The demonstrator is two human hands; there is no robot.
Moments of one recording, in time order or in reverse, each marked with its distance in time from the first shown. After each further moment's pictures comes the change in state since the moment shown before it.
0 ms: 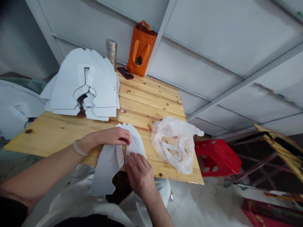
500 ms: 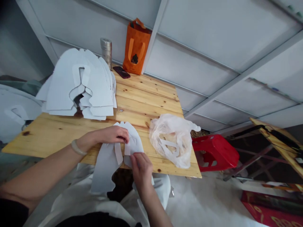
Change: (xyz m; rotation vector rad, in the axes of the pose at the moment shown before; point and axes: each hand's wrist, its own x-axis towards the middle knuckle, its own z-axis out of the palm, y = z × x) left_hand 0.000 -0.010 0.002 0.040 -0.033 0.050; right_hand -0.003 -0.003 0.017 0.202 0.218 0.374
